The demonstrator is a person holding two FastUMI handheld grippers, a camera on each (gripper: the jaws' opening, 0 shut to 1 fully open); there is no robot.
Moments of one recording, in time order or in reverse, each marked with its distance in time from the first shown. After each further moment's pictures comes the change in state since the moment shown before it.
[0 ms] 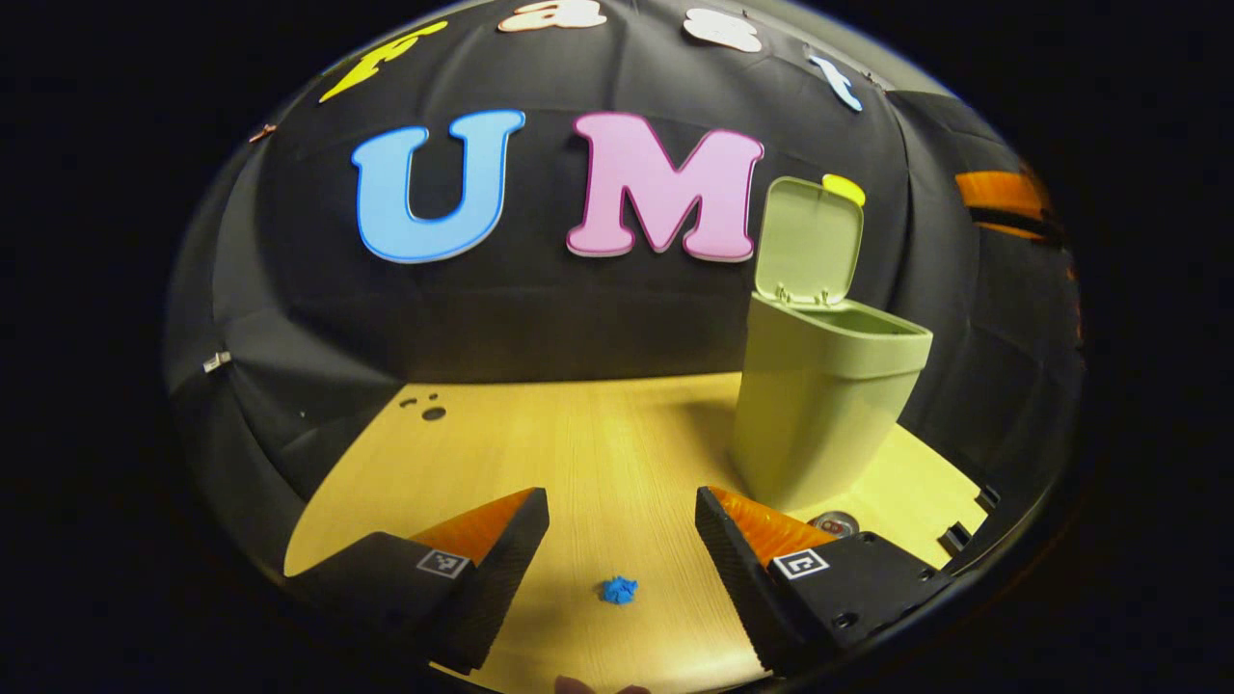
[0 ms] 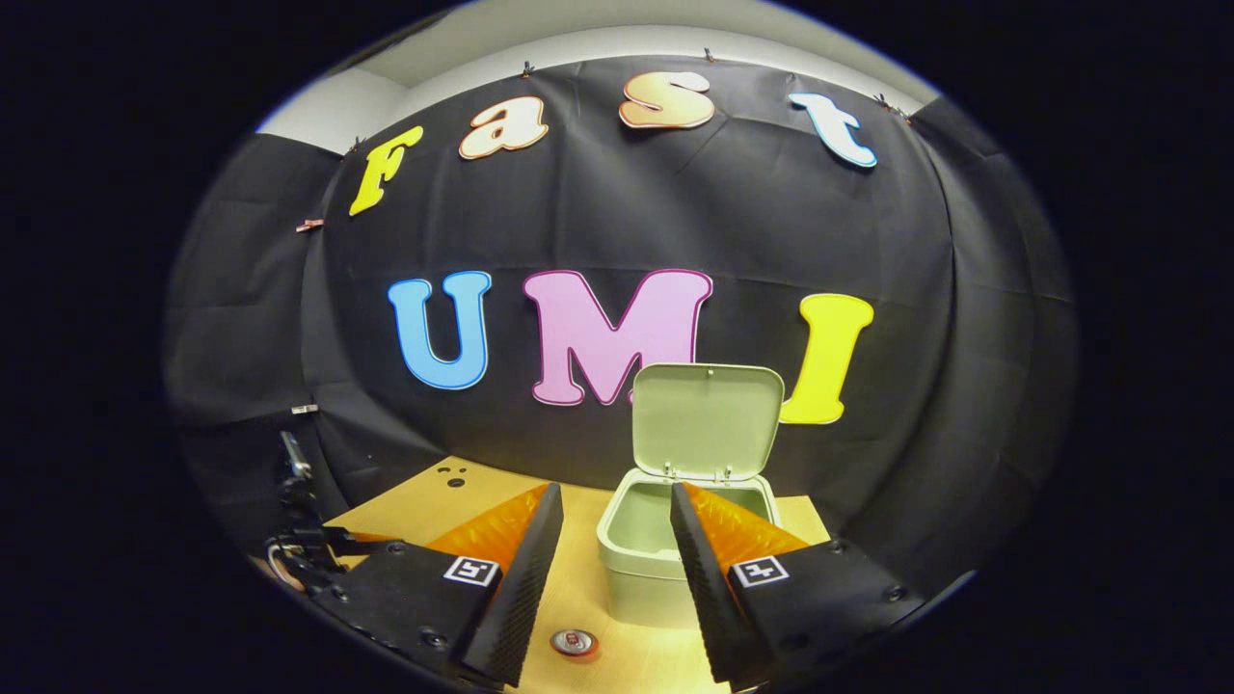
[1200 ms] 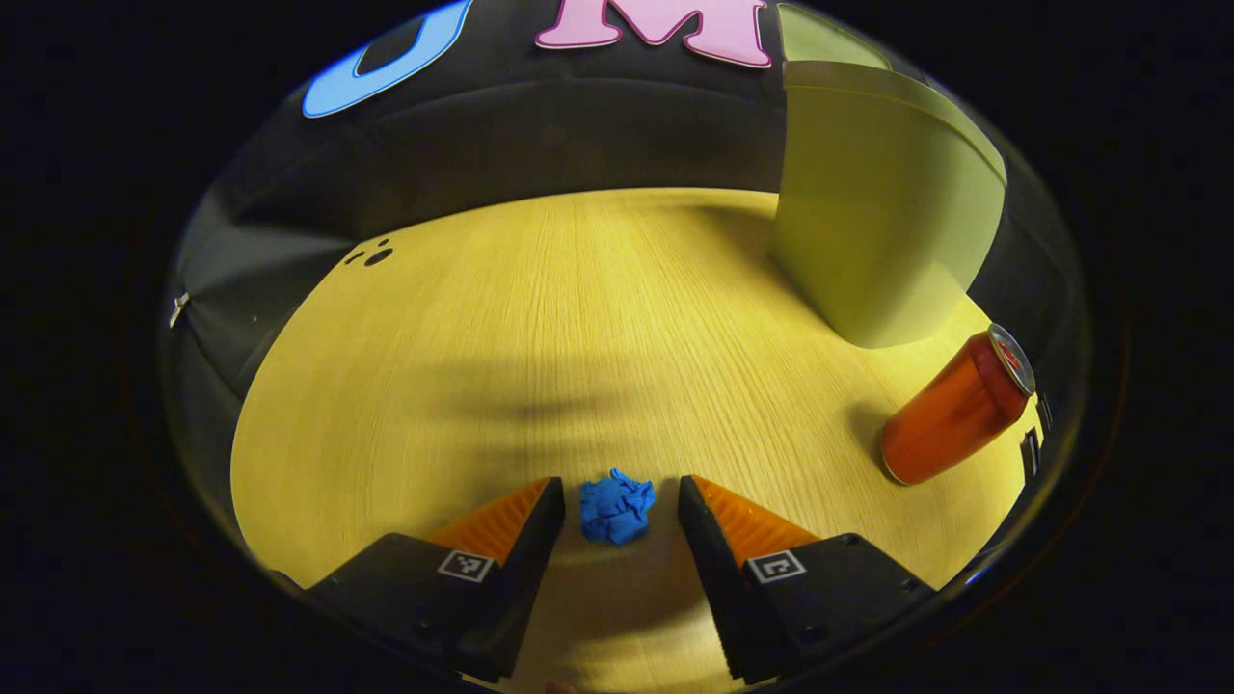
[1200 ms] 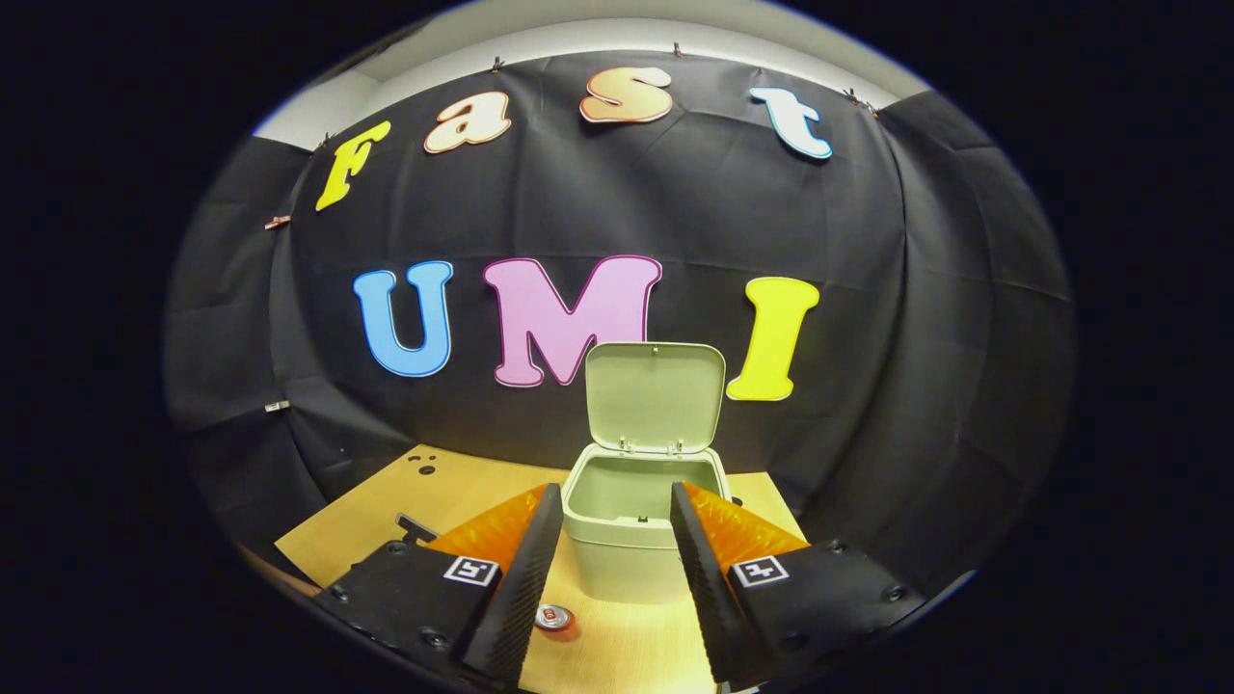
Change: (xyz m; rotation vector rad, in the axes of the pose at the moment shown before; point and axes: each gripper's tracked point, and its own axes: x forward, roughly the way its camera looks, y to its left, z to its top) left arm 0.098 0.004 -0.166 0.049 0.418 -0.004; right arm -0.033 -0.024 -0.011 0.019 0.056 -0.108
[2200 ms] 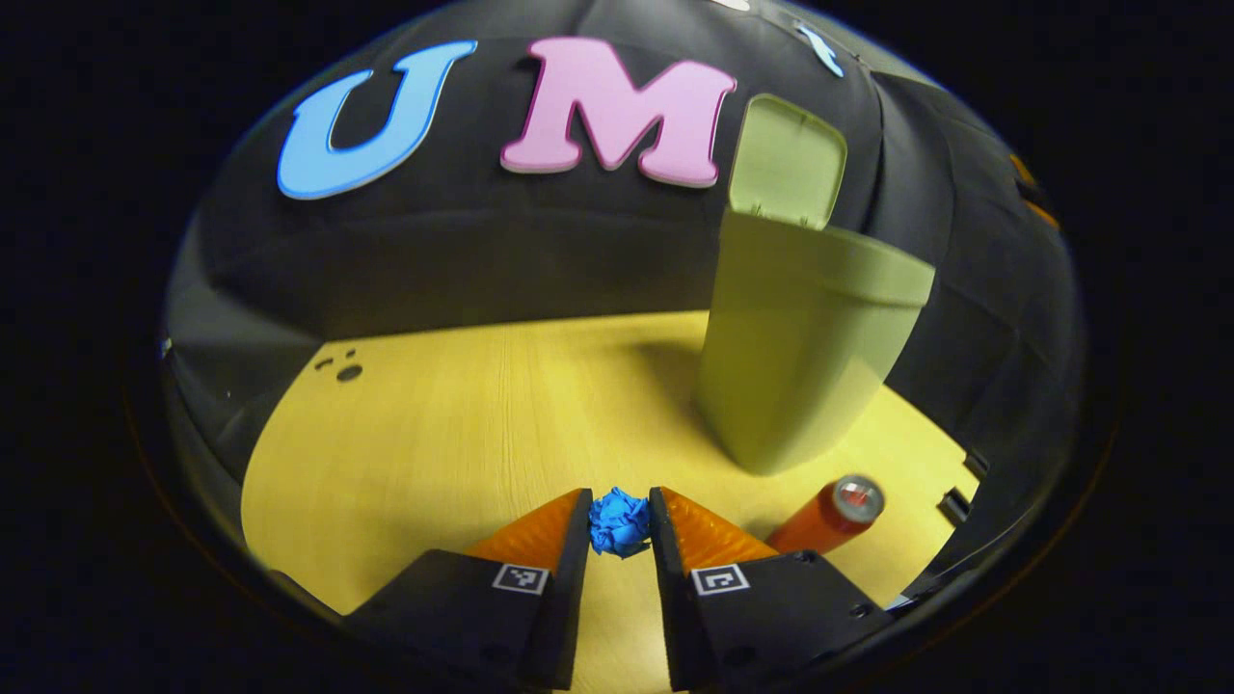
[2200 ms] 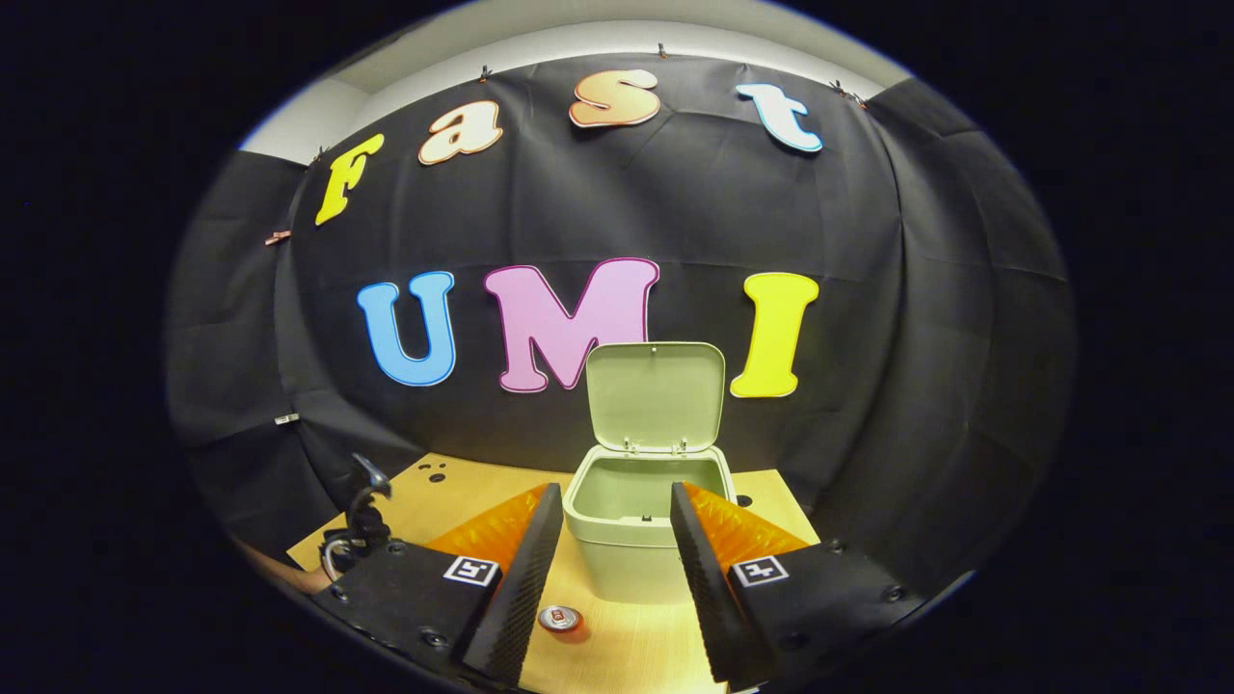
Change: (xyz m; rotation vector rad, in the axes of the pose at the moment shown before) left arm -0.109 -0.028 0.152 0.027 -0.389 -0.191; right arm -0.003 -0.008 0.001 0.054 -0.018 0.020
